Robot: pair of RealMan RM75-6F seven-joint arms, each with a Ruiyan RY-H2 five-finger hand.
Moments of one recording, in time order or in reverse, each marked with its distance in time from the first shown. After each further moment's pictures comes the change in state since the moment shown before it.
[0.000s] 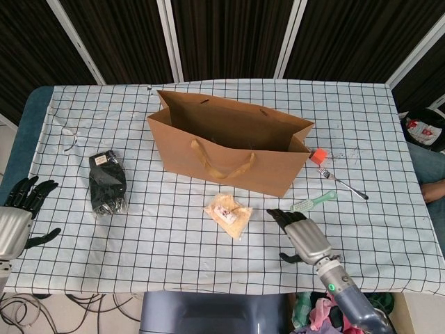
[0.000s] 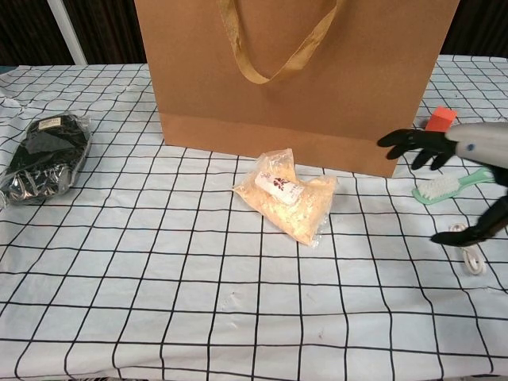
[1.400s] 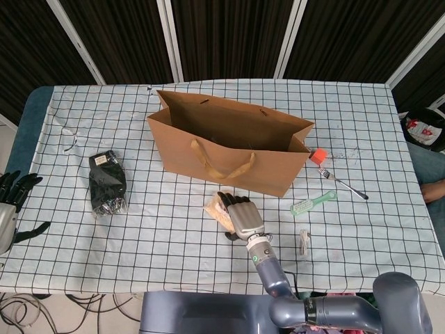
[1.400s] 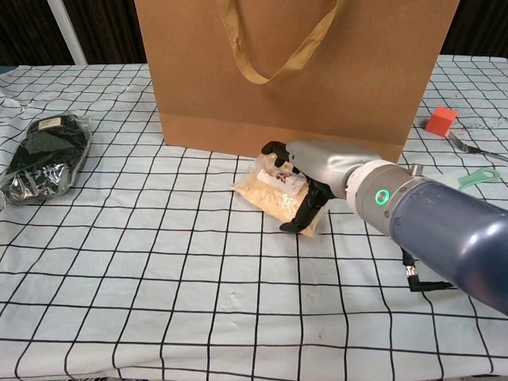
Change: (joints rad) left arm 0.050 0.016 -0.103 -0.003 -0.034 -0.059 -0.049; right arm 0.369 -0.568 0.130 0.352 0.516 0.167 -0.287
